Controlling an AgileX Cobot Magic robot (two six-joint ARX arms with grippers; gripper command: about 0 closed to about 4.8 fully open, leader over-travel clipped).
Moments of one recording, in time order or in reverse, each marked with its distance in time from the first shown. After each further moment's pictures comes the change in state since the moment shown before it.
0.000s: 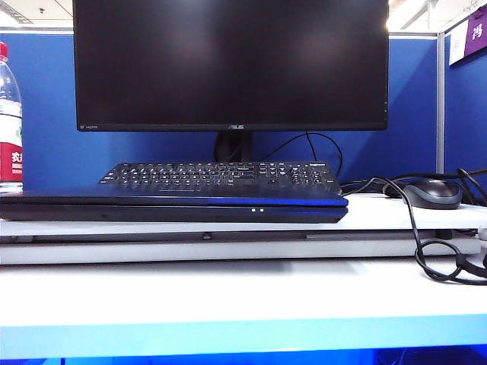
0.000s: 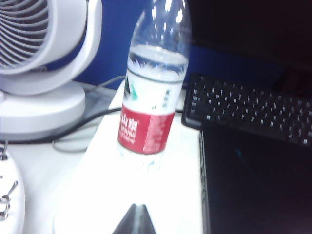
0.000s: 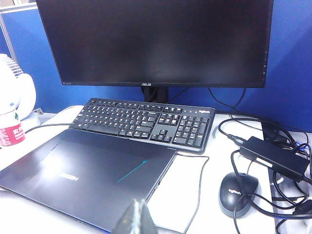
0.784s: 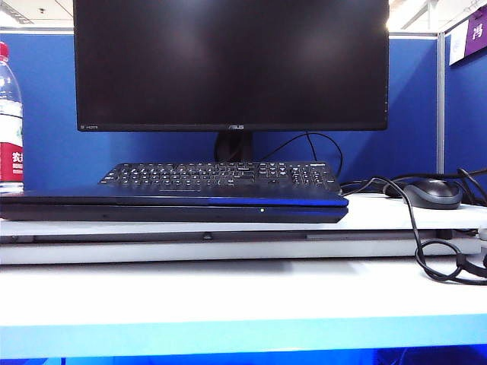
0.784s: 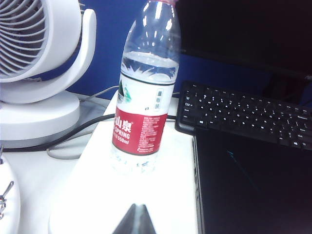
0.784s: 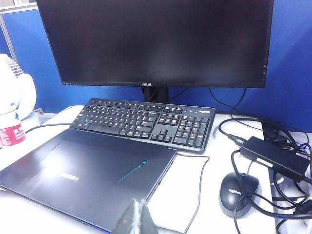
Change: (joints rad) left arm -0.017 -0.150 -0.067 -0.025 0.000 0.010; right arm 0.000 0.000 0.000 0.000 0.000 0.000
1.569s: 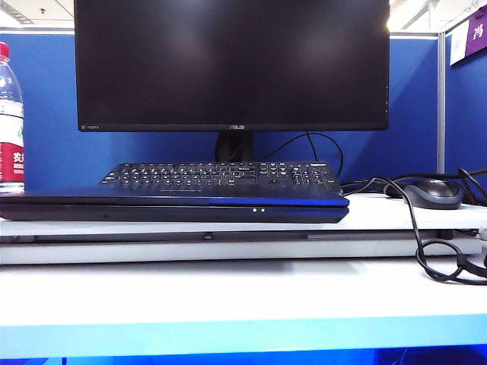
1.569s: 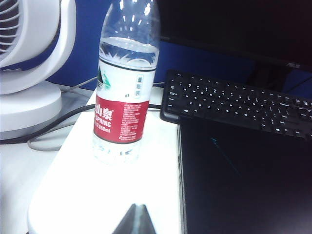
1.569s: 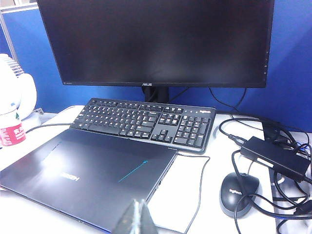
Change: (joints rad) left arm -0.058 -0.032 0.000 -0.055 0.001 0.000; right arm 0.000 0.000 0.000 0.000 0.000 0.000
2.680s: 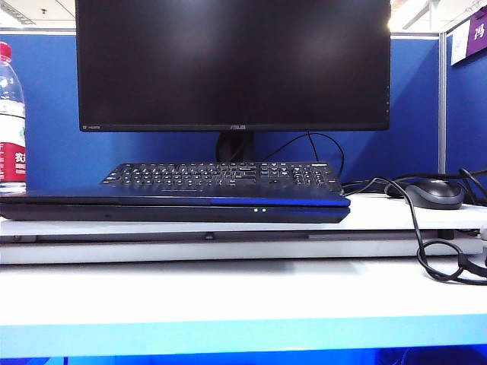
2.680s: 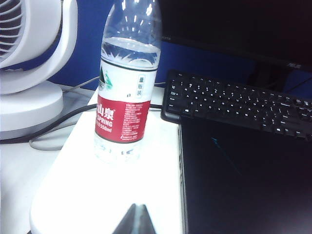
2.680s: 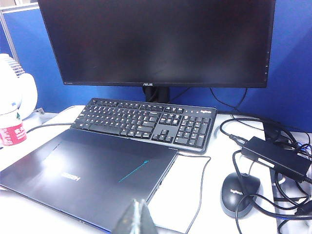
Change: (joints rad) left arm 0.000 0.000 0.000 0.000 0.000 0.000; right arm 0.000 0.000 0.000 0.000 0.000 0.000
